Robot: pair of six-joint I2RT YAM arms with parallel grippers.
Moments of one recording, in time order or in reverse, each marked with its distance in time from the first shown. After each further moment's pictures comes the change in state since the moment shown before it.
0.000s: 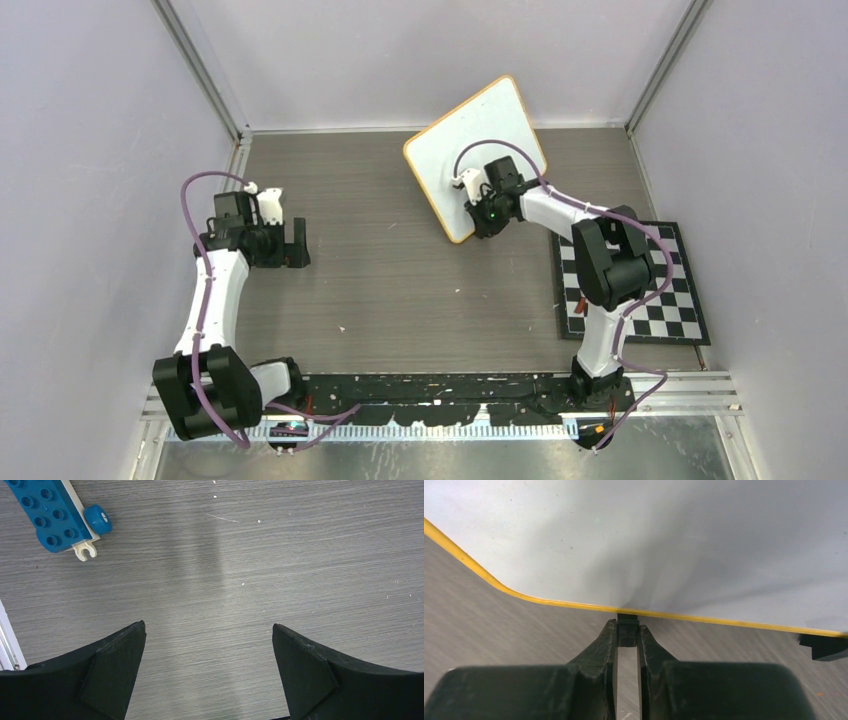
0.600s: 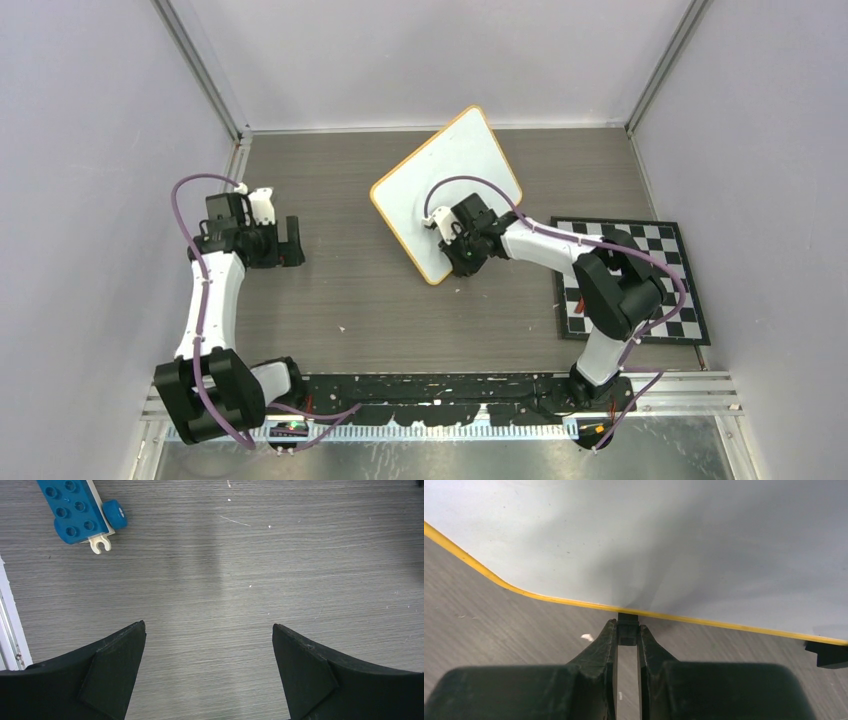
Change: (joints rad) left arm 0.044 -0.011 0.000 0.002 -0.001 -0.020; right arm 0.272 -0.172 -0.216 0.011 0.053 0.170
